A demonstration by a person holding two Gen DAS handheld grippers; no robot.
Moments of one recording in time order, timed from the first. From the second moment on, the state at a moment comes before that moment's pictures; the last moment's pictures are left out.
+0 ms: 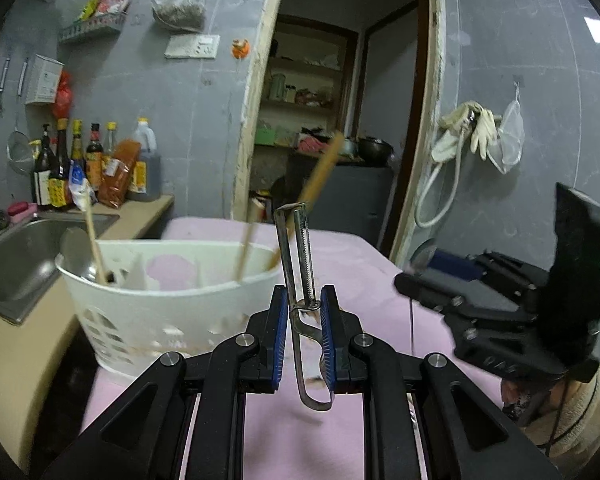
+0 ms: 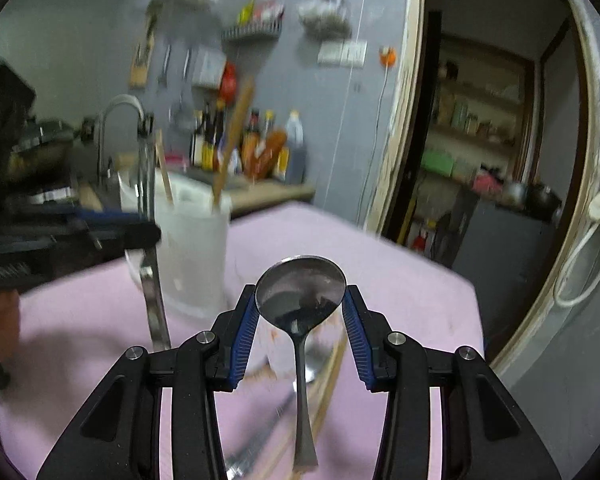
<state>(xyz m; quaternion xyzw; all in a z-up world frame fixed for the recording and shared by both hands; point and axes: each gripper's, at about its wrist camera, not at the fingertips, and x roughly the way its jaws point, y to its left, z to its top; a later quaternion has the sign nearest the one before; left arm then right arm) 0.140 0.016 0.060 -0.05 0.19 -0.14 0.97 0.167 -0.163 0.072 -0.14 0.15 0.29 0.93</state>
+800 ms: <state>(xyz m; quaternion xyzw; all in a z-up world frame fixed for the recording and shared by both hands) 0.128 0.126 0.139 -0.06 0.11 -0.03 0.99 0.145 -0.079 0.173 -0.09 0.02 0.38 0.92</state>
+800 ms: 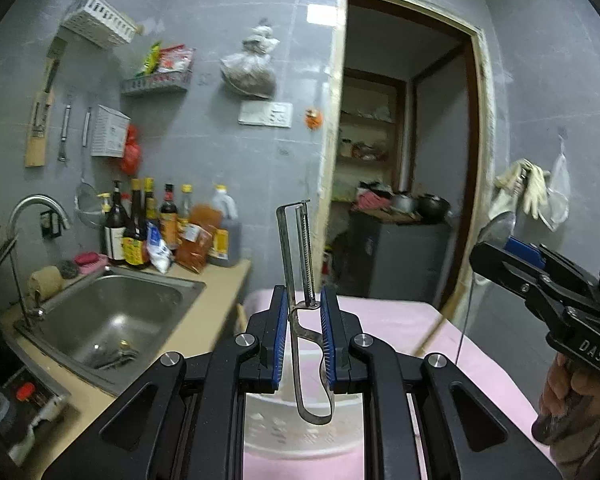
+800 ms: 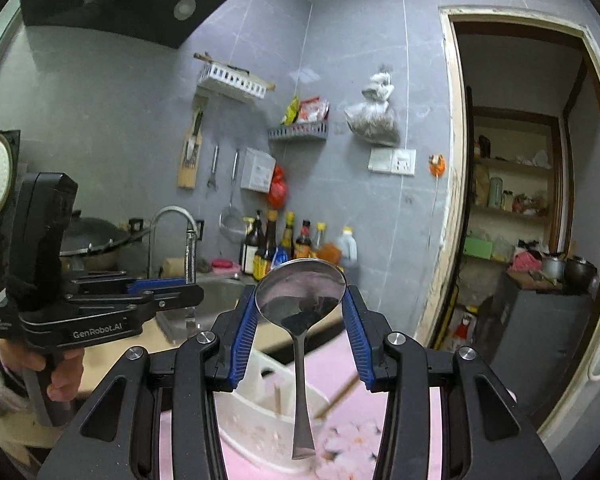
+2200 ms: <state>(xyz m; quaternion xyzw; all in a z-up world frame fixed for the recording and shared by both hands) 0.192 0.144 0.071 -0.10 0.16 0.02 0.98 0.197 -0.035 0.126 -0.03 0.03 0.27 0.96</state>
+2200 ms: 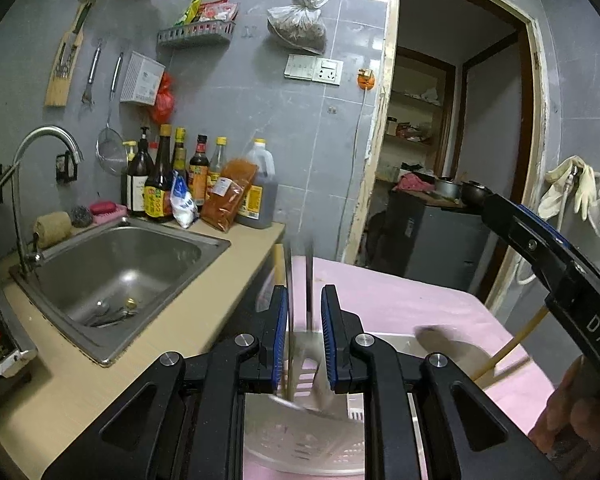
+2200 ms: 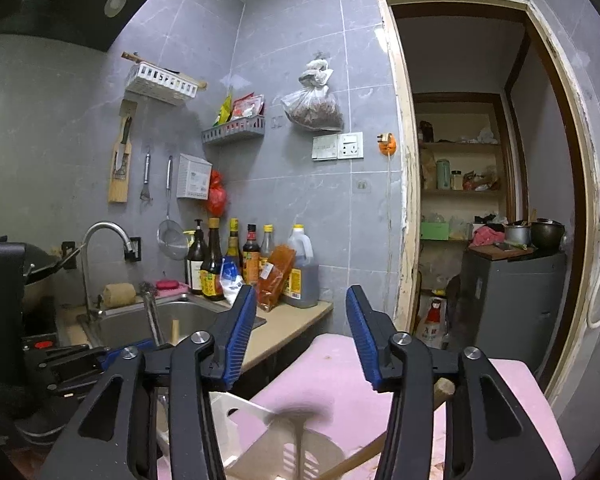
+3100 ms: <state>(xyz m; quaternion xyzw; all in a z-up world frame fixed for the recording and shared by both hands) 0.143 0.099 0.113 -0.10 0.09 -0.01 0.99 0.155 -0.135 0.147 -0.01 -0.03 0.21 0.98</state>
